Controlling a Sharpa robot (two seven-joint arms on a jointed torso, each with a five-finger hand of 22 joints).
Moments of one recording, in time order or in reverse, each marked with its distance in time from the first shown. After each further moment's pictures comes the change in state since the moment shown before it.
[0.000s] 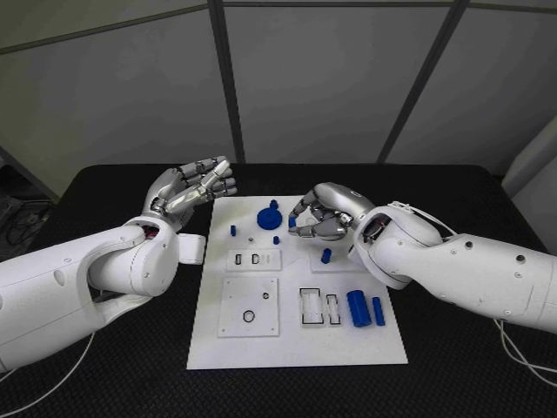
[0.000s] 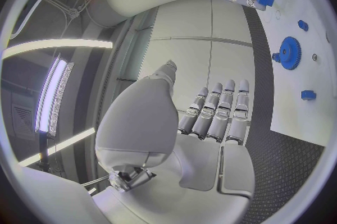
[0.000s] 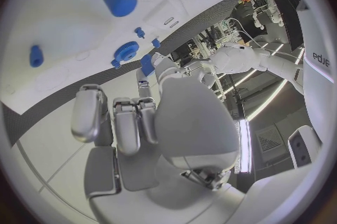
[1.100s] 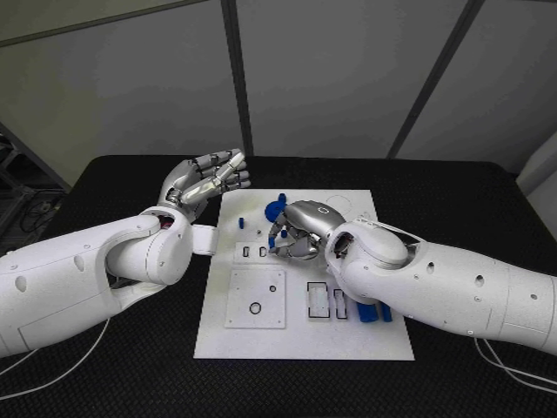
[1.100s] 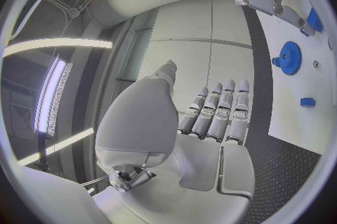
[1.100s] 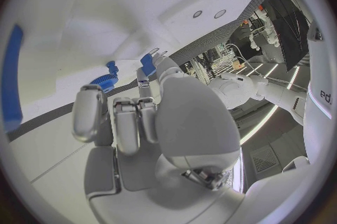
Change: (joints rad) left arm 0.000 0.015 0.000 -0.004 0.000 0.000 -0.005; left_hand 0.000 0.000 0.003 -0.003 0.000 0.000 0.000 0.000 0.000 0.000 0.000 0.000 0.000 0.000 0.000 0.000 0.000 0.000 0.000 0.000 0.000 0.000; right arm -0.035 0.145 -0.036 -0.032 -0.212 0.065 -0.121; right_hand -0.008 -0.008 -0.003 0.003 0.008 0.013 -0.006 -0.001 -0.001 0.000 0.000 0.000 0.000 0.000 0.000 0.000 0.000 0.000 0.000 0.000 0.000 0.000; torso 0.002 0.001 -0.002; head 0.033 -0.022
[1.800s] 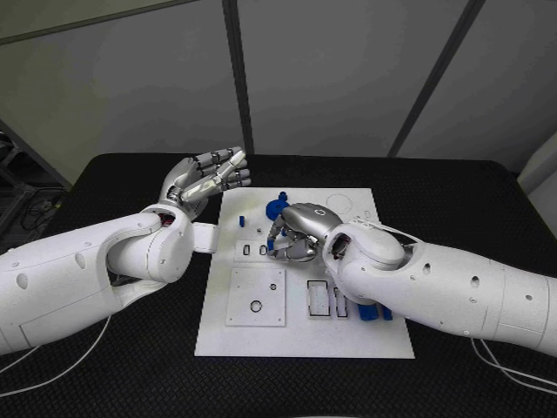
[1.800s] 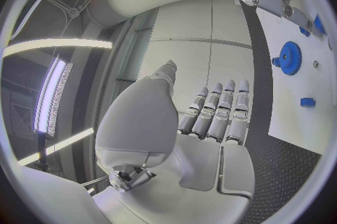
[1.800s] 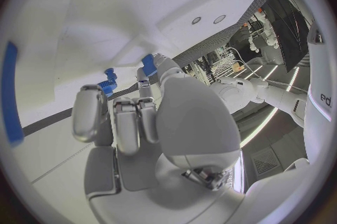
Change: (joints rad) left arm 0.000 0.000 0.000 0.000 0.000 0.000 -0.001; left_hand 0.000 0.000 0.000 0.000 0.000 0.000 0.000 0.000 0.000 0.000 0.000 0.000 0.000 0.000 0.000 0.000 0.000 0.000 0.000 0.000 0.000 0.000; right arm -0.008 0.015 -0.001 -0.011 -0.013 0.026 -0.006; right_hand -0.011 -0.003 -0.001 0.001 0.001 0.001 -0.002 -0.001 0.001 0.000 0.000 0.000 0.000 0.000 0.000 0.000 0.000 0.000 0.000 0.000 0.000 0.000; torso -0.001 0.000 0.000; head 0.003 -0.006
